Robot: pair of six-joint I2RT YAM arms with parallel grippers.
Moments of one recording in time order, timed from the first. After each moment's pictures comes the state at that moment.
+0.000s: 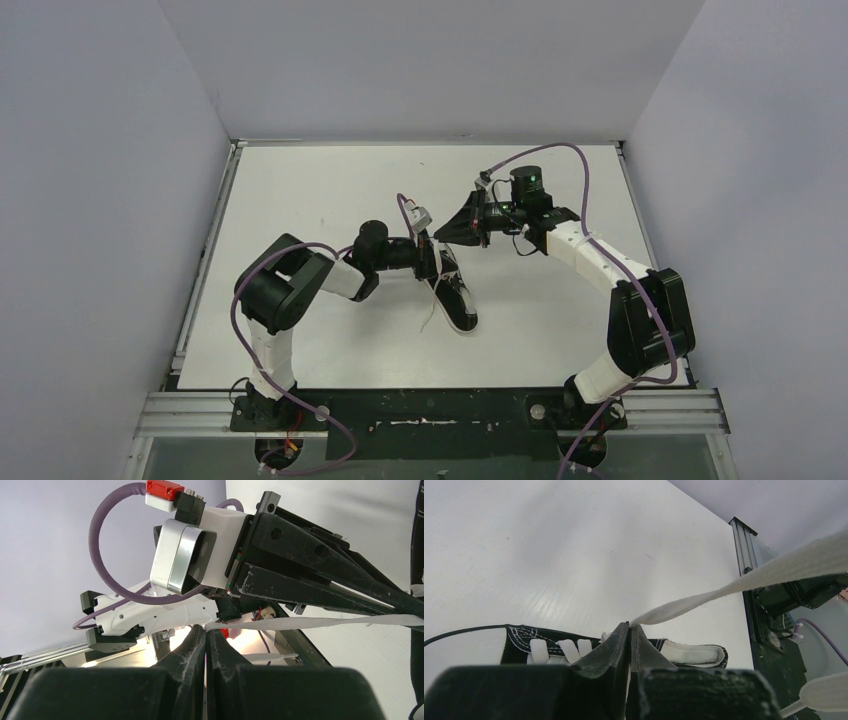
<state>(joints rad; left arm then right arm) -0.61 1.96 0.80 1.06 0.79 -0.45 0.36 1.57 1.09 -0.11 -1.00 1.11</state>
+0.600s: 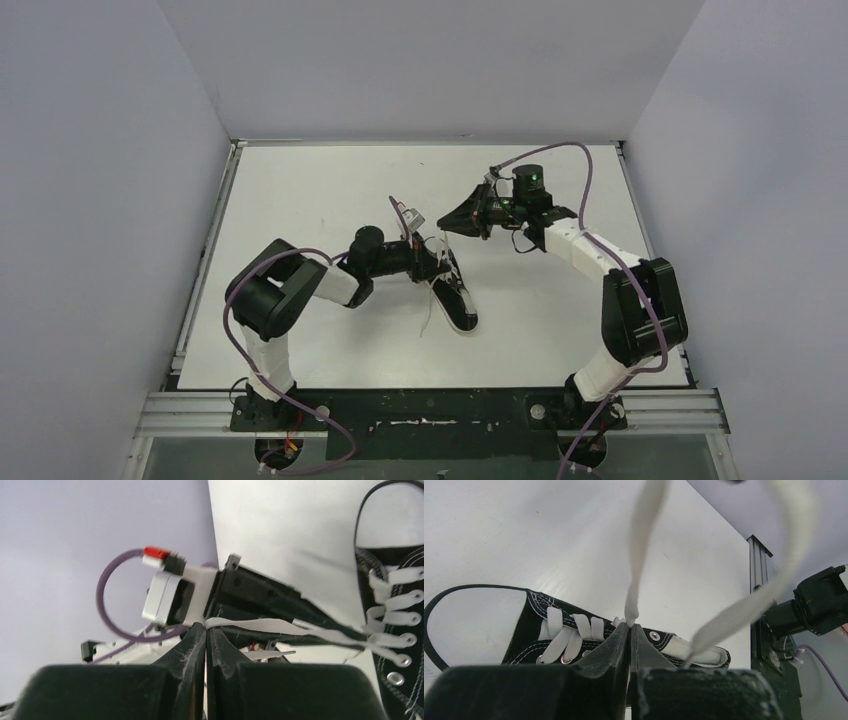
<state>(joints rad) -0.61 1.91 0.73 1.02 0.67 -0.50 0.33 1.61 1.08 -0.03 -0.90 1.15</state>
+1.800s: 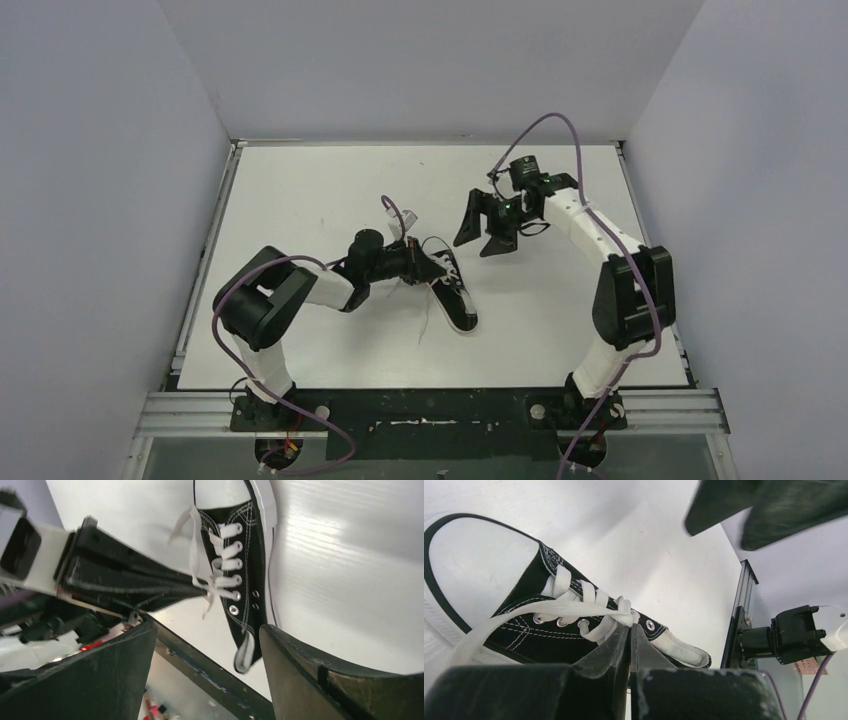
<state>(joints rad) -0.62 1.82 0.67 0.90 0.54 -0.68 0.32 1.78 1.41 -0.81 -0.62 0.46</state>
